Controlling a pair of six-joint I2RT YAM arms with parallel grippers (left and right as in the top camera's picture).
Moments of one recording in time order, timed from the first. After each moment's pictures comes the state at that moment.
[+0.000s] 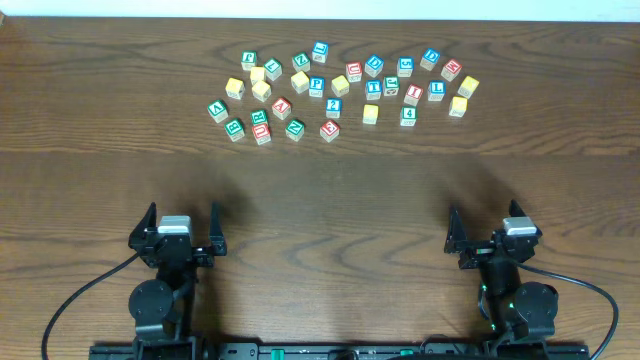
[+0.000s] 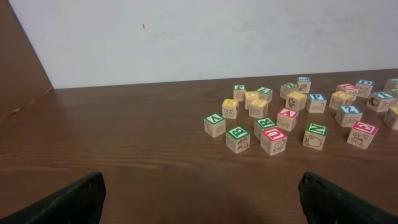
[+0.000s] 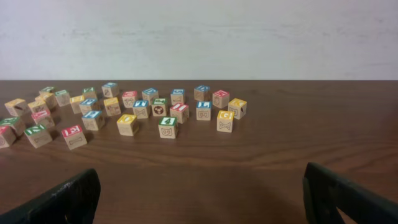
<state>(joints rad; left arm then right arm) 0.06 0.01 0.02 -0.11 0.04 0.07 0.07 0.01 0.01 -0.07 -0.03 0.04</state>
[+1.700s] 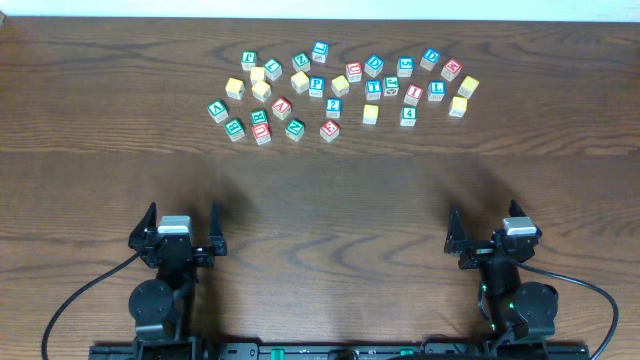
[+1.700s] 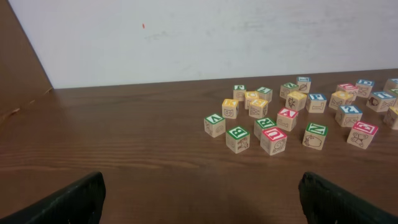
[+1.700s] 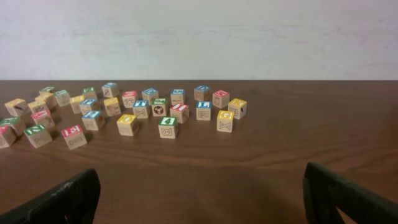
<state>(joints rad) 0.06 0.01 0.02 -0.11 0.04 0.07 0.07 0.01 0.01 -0.07 -0.03 0.04</state>
